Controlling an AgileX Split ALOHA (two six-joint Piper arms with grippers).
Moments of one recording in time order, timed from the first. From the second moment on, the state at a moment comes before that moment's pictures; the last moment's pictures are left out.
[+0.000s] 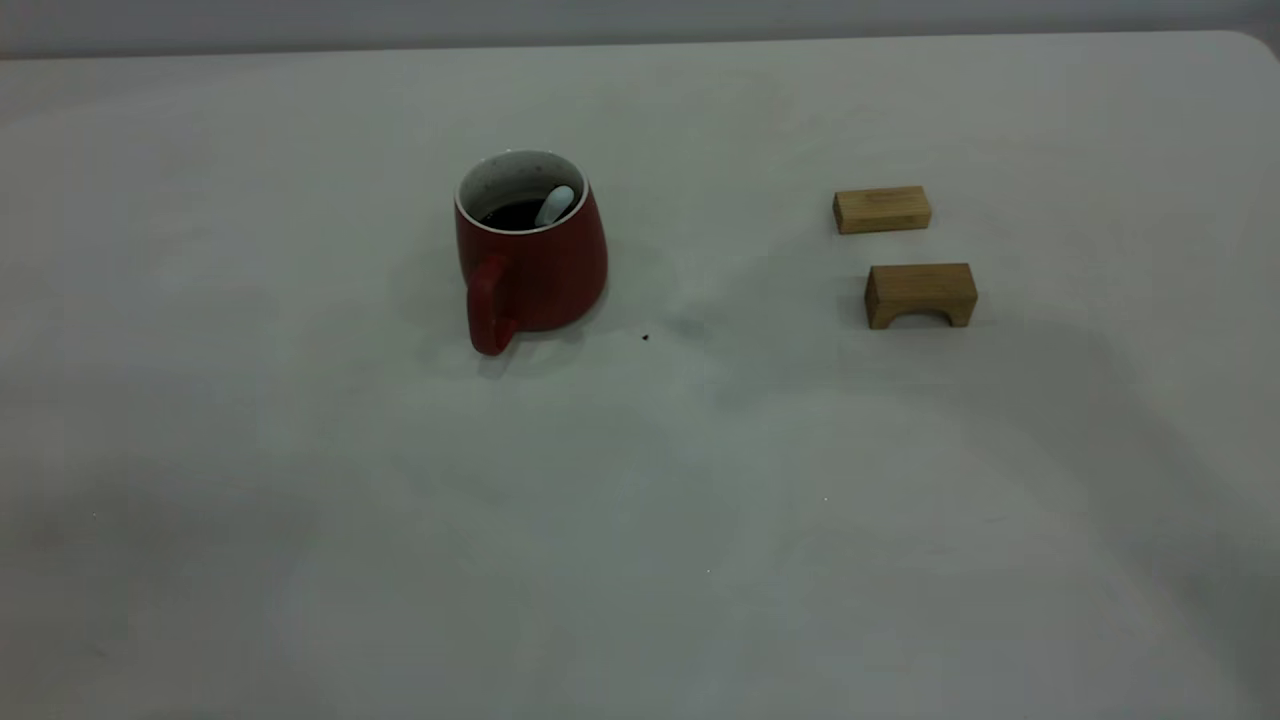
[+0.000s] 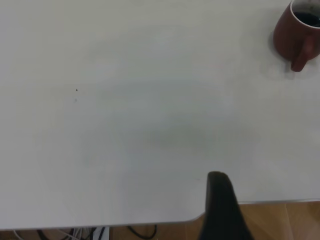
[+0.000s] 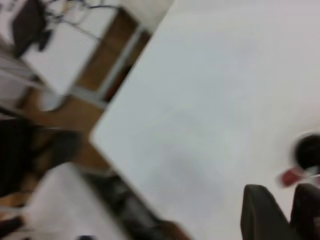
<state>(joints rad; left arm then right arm) 0.02 -0.02 -0.49 -0.02 1.14 0.04 0.29 1.70 -1.99 0.71 1.24 -0.22</state>
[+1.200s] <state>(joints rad) 0.02 -0.02 -0.49 -0.02 1.14 0.04 -0.03 0.29 -0.73 0.21 1.24 -0.22</state>
